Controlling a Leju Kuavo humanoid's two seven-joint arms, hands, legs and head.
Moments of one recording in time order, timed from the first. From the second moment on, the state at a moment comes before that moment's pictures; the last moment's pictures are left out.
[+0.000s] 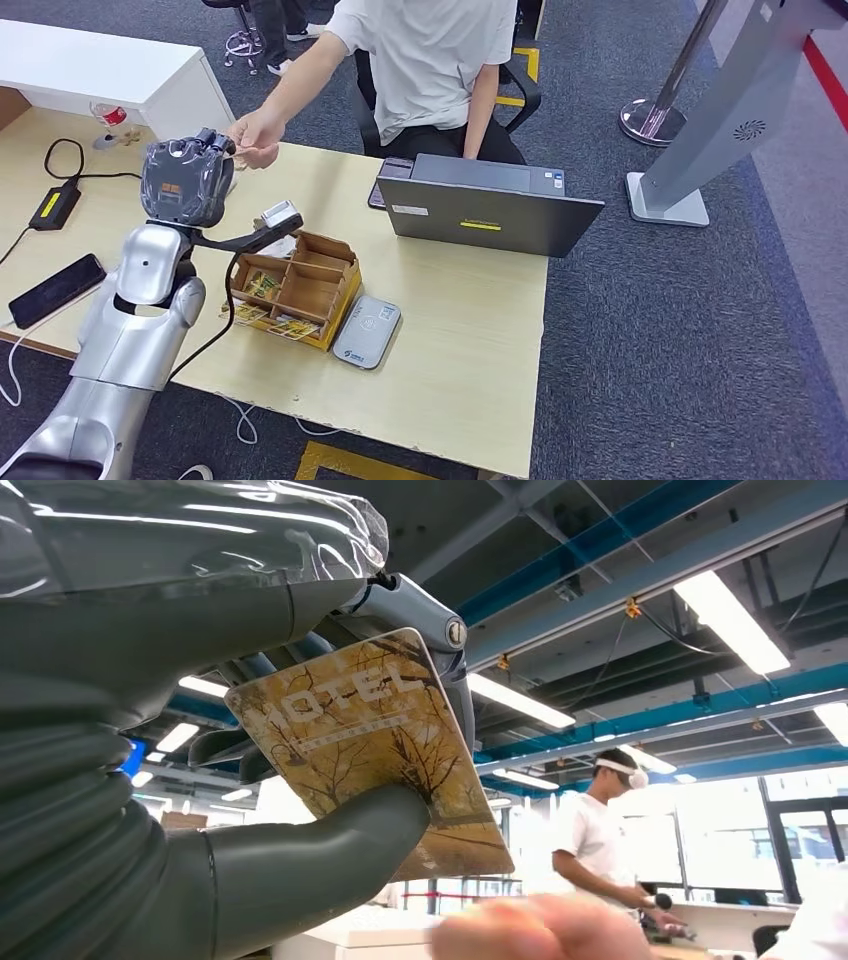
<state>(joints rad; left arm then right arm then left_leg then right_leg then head) -0.54 0.23 -0.11 -1.23 -1.42 0.34 -0.02 -0.10 0.11 -0.78 -0.23 0.47 0.01 -0.42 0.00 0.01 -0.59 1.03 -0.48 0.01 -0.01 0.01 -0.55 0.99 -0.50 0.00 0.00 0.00</state>
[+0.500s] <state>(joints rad) -0.43 0.17 -0.19 -1.38 -1.46 0.34 -0.02 -0.09 0.11 -0.79 -0.23 0.46 0.00 -0.43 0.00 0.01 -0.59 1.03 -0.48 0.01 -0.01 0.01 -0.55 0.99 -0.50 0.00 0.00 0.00</state>
